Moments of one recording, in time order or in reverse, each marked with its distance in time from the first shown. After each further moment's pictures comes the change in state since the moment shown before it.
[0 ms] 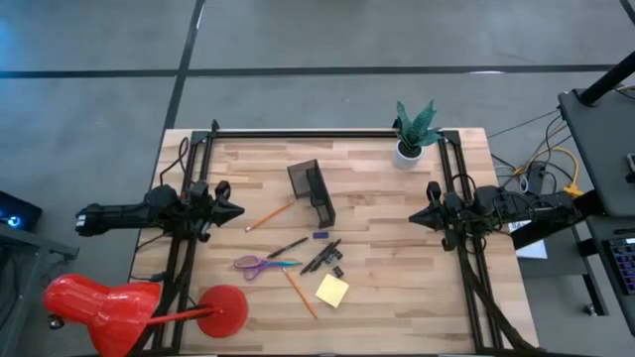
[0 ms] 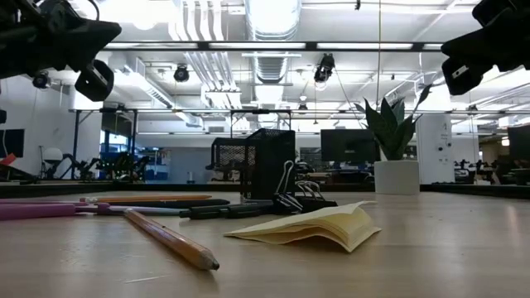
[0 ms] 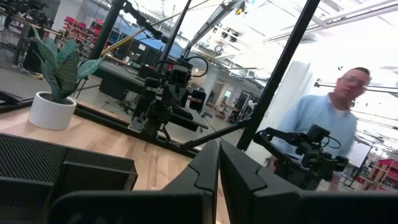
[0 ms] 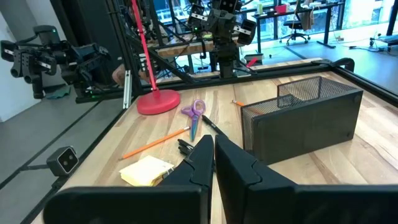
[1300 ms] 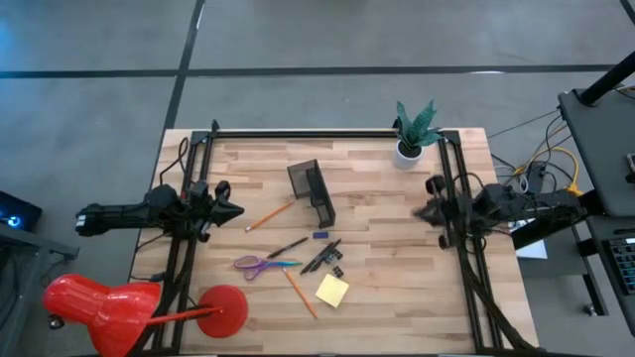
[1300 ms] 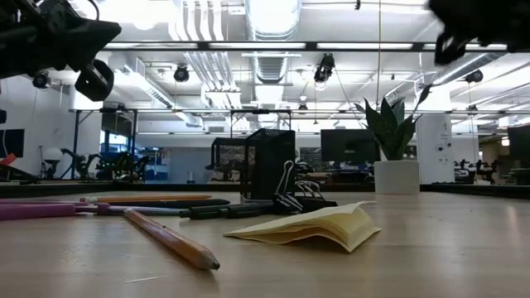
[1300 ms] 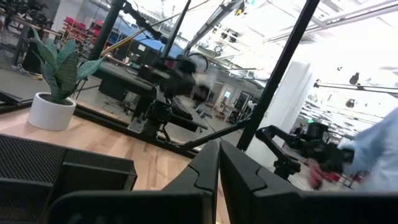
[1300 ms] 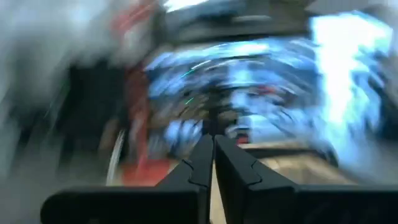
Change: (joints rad) left arm 0.000 -0.001 0.000 0.000 0.000 0.000; right arm -0.002 0.128 -0.055 0.519 0.129 -0.026
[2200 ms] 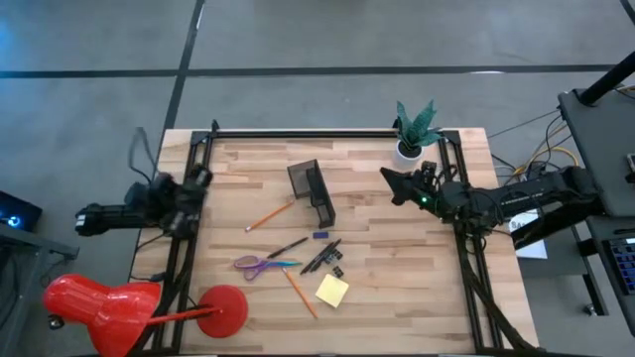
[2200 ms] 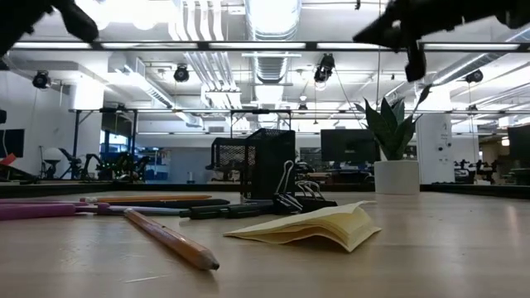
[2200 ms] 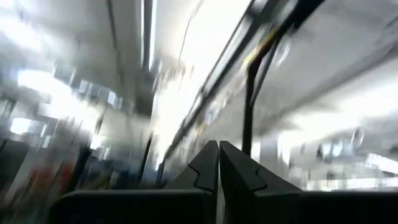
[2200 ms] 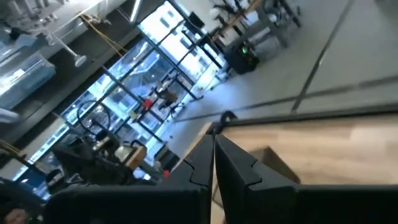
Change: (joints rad) left arm 0.000 0.011 -0.001 0.627 -0.010 0.157; right arm -0.010 0.739 0.347 0.153 0.632 0.628
